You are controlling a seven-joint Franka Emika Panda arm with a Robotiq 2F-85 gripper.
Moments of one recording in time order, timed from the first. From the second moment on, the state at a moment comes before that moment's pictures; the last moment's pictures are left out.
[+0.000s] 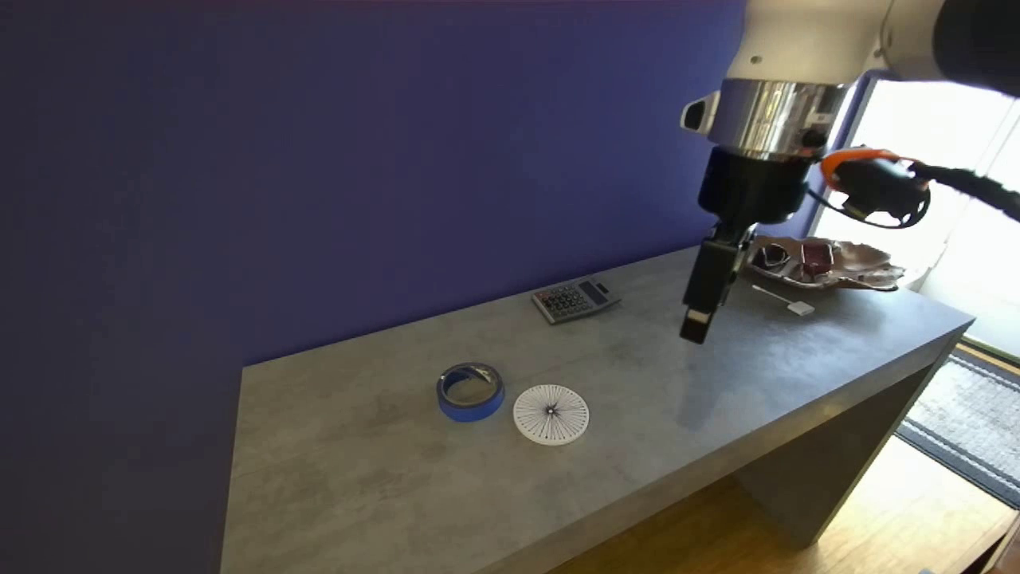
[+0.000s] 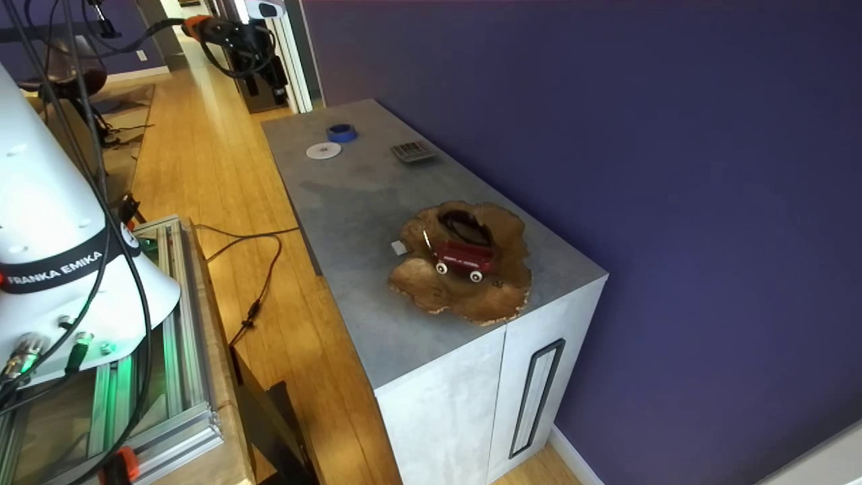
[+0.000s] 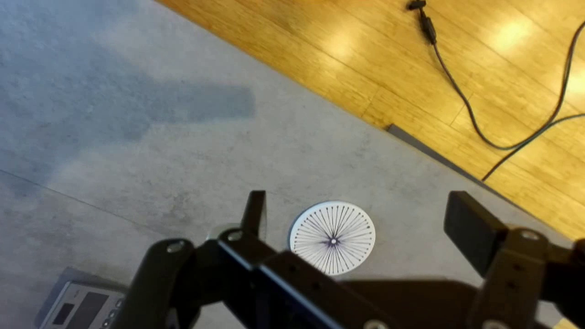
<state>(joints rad) 0.30 0.17 0.56 -2.31 -0.07 2.55 0.49</state>
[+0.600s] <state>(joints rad) 0.73 0.63 0.15 -1.87 -0.30 2.64 0.80</state>
